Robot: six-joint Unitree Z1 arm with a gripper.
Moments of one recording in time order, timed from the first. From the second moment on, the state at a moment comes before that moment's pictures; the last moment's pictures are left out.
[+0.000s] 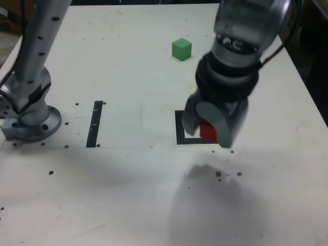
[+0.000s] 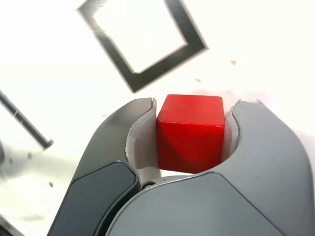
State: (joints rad) arm -0.36 2.15 -1.89 1.47 0.15 0.06
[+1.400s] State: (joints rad) arm -0.15 2.11 -1.54 1.17 0.12 -0.12
